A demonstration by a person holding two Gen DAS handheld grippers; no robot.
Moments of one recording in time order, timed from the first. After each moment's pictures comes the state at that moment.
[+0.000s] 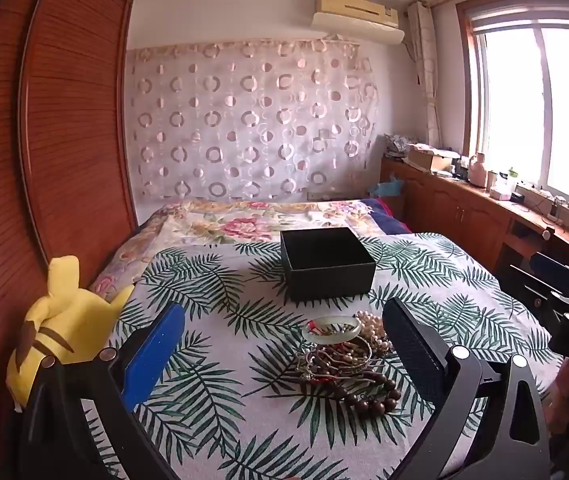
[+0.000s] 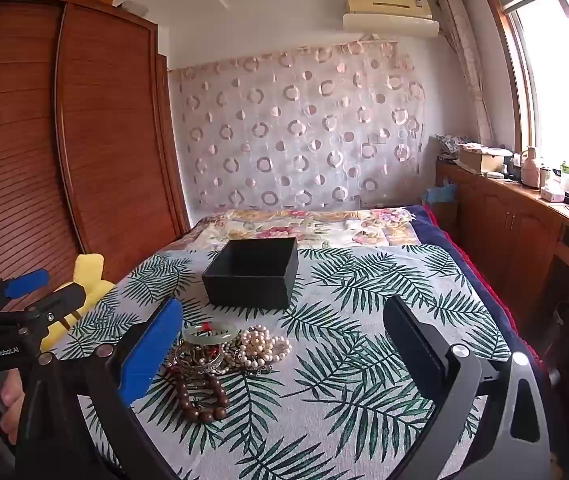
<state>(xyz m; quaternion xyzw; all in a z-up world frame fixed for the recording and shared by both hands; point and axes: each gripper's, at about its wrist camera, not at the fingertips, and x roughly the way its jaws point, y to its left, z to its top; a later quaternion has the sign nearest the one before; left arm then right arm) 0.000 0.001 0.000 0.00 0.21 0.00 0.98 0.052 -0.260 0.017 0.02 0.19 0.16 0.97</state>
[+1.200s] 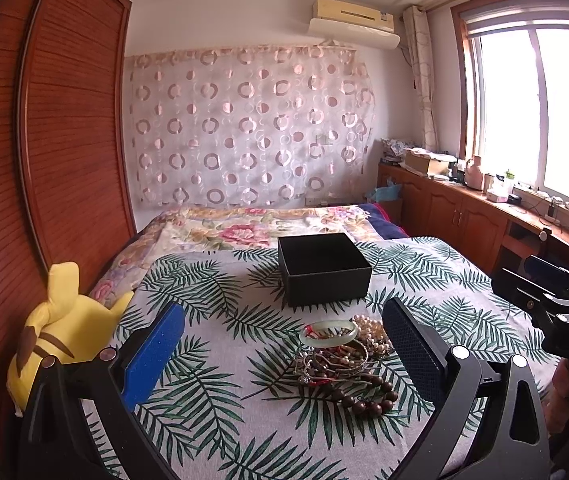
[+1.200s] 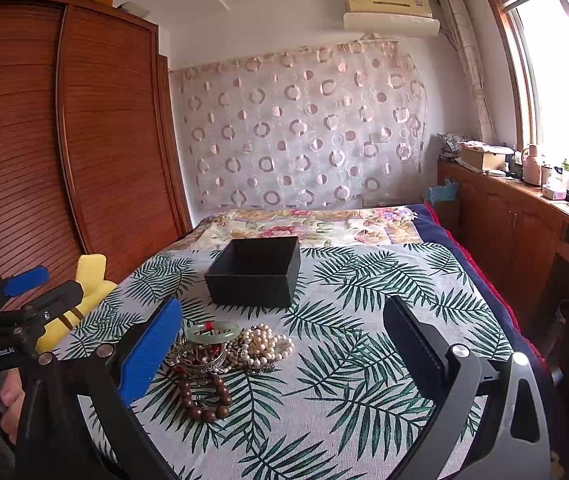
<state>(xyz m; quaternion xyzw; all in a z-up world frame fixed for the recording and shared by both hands) -0.002 0.005 0.019 0.00 0.20 0.00 0.98 0.051 -0.260 0.017 0.03 0.20 0.16 0.97</state>
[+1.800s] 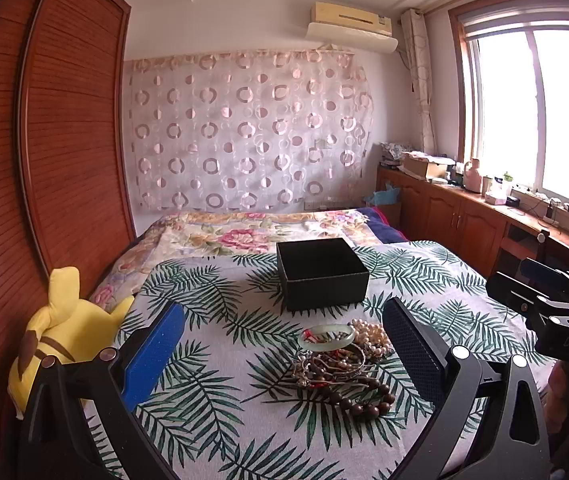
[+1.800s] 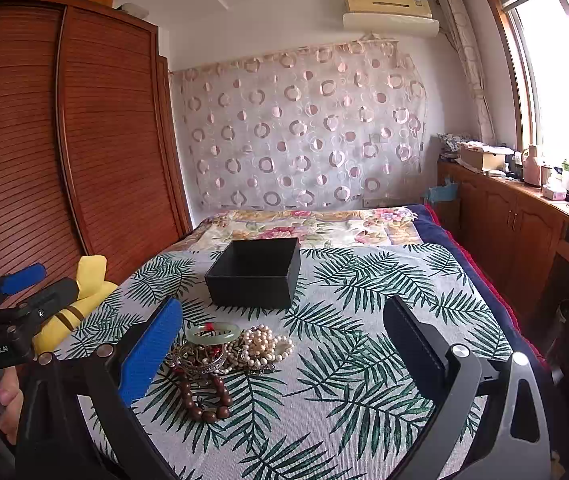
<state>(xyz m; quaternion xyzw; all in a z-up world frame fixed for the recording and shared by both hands) -0.006 -0.003 0.023 0.00 0.20 -0.01 0.98 0.052 -0.258 0.017 0.03 0.20 0.16 0.97</state>
